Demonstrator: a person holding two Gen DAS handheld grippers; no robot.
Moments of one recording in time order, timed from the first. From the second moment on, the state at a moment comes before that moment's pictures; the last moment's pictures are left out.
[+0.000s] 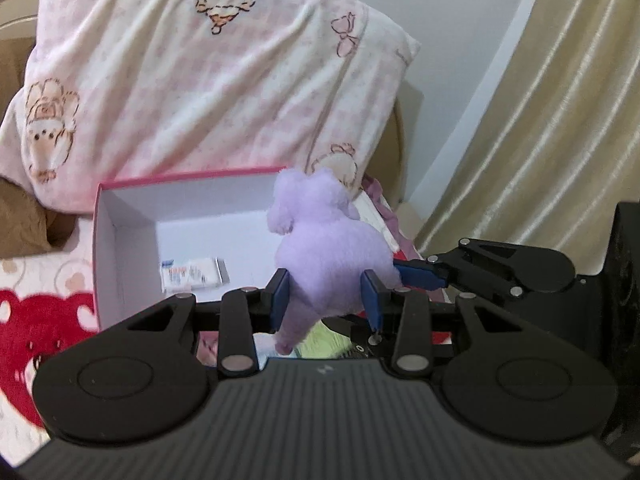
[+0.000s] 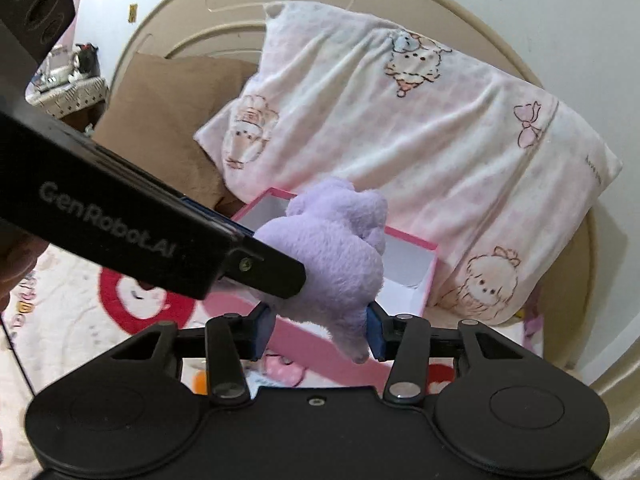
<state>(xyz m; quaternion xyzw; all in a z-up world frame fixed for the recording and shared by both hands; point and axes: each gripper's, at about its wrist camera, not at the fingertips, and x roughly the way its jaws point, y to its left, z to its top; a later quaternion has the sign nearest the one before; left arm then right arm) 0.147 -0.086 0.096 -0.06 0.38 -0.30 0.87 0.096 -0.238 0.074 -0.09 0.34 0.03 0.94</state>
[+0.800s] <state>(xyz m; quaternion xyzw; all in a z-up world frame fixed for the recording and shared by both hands) 0.327 -0.079 -0.075 -0.25 0.50 -0.25 0.79 0.265 -0.272 -0.050 -0.15 0.49 0.01 0.86</state>
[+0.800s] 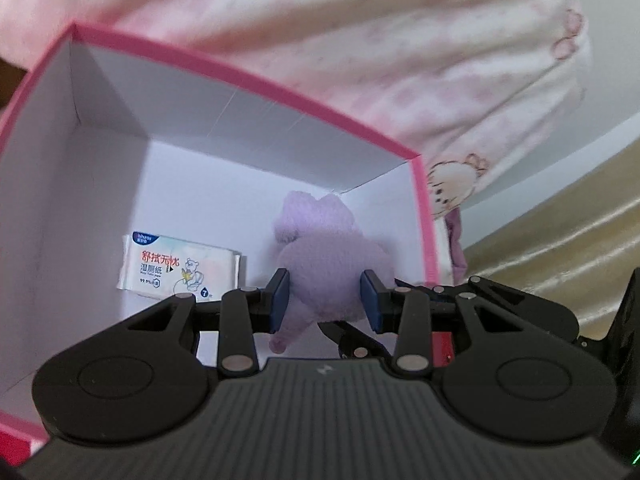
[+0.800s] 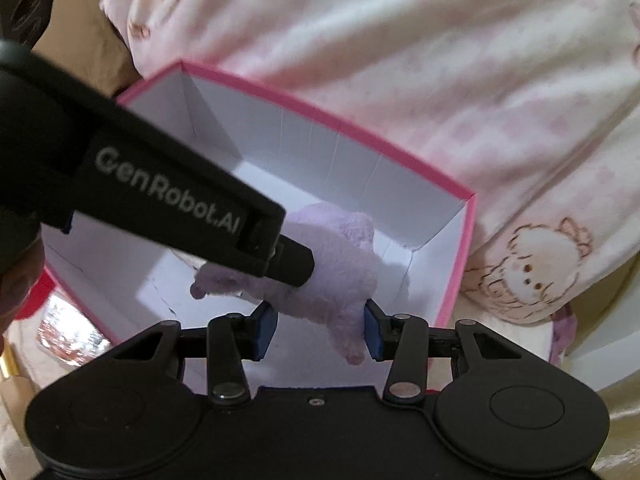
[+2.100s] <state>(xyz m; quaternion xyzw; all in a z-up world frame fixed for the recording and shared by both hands) 0.265 -0.091 0.006 -0.07 0.49 -0.24 0.84 0.170 -0.280 0.042 -0.12 0.43 0.06 0.89</state>
